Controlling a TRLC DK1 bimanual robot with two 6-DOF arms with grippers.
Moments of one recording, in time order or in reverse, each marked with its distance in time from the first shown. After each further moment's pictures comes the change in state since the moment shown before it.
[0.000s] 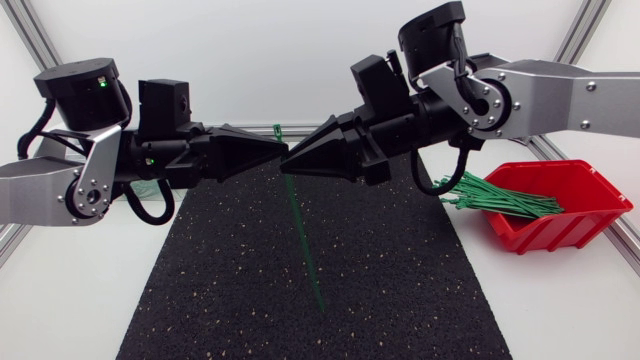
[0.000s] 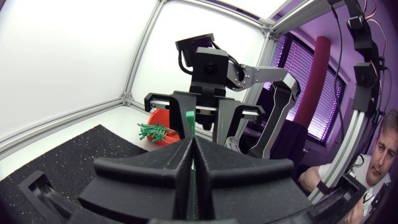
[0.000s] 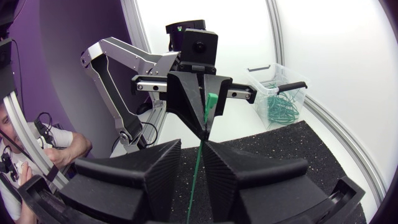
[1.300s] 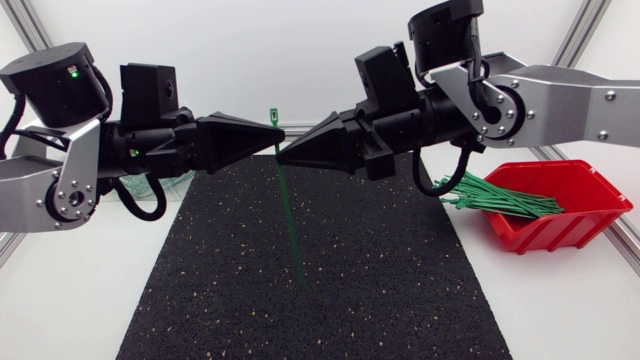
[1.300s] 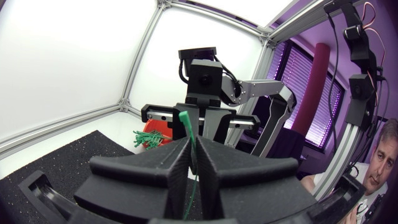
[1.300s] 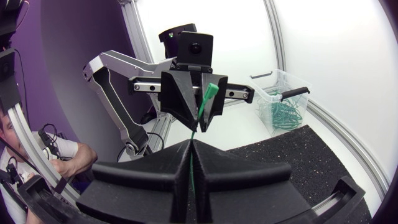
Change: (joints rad) left arm -0.014 -0.065 -0.011 0.045 -0.023 -0.109; right arm 0.015 -0.040 -0.047 0.133 -0.014 0.145
